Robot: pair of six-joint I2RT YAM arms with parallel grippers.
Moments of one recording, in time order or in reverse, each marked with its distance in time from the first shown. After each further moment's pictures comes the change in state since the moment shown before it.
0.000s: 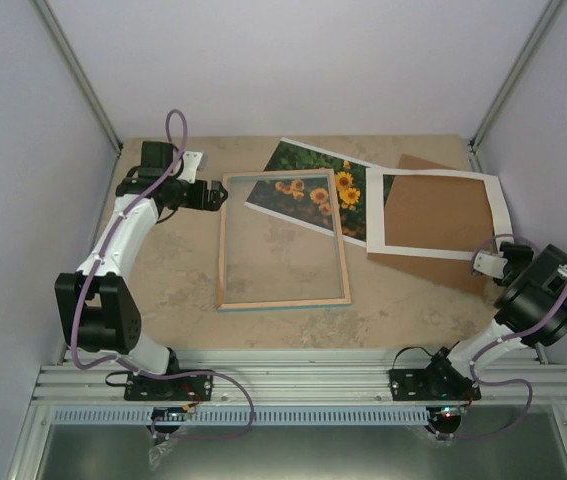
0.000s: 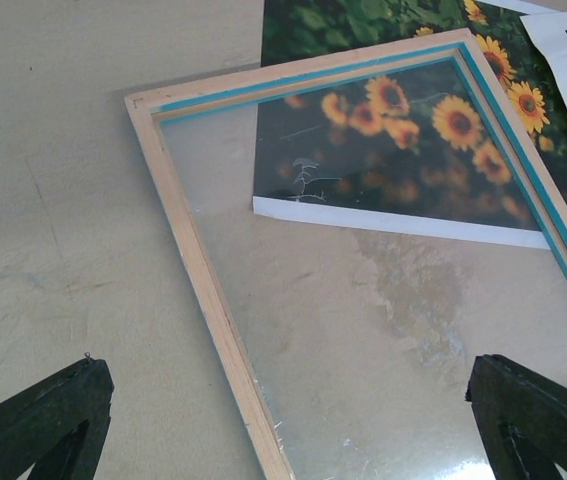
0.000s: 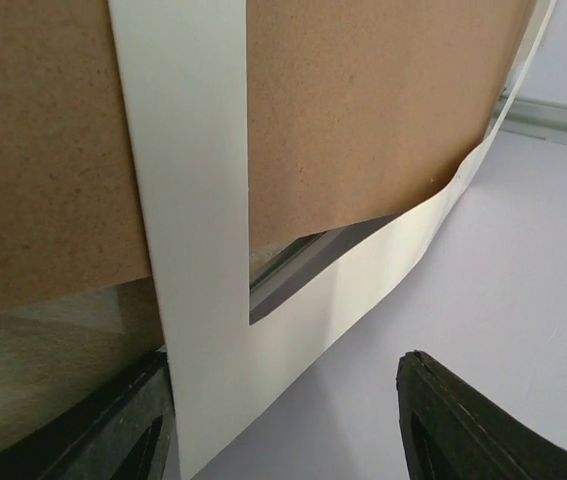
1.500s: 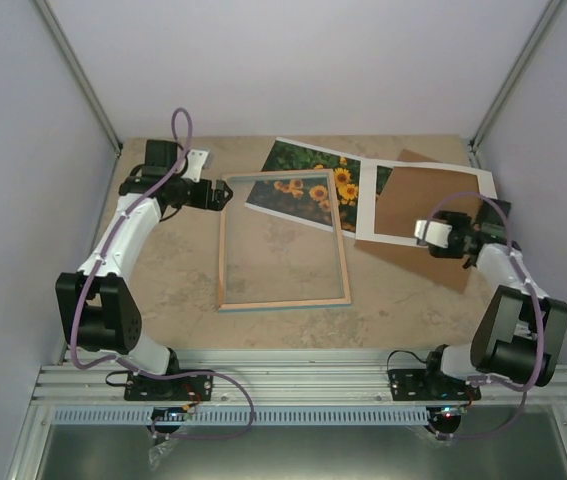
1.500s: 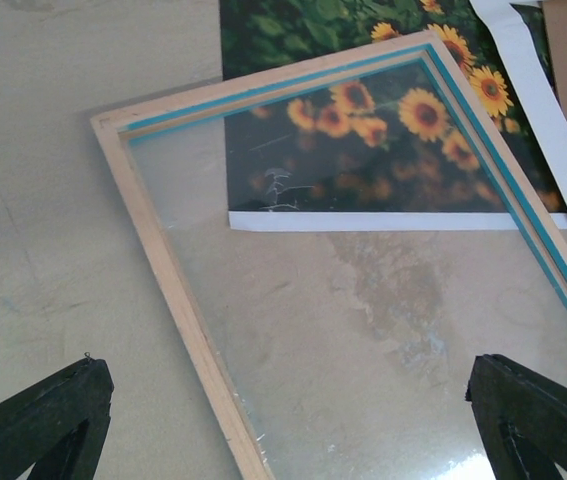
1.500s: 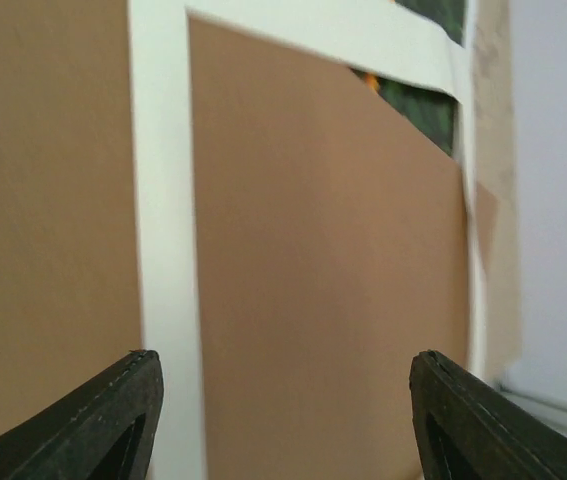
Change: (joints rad) left arm -0.021 0.004 0.017 0.002 0.014 0.015; right arm 0.471 -0.340 0.158 -0.637 -0.011 0.368
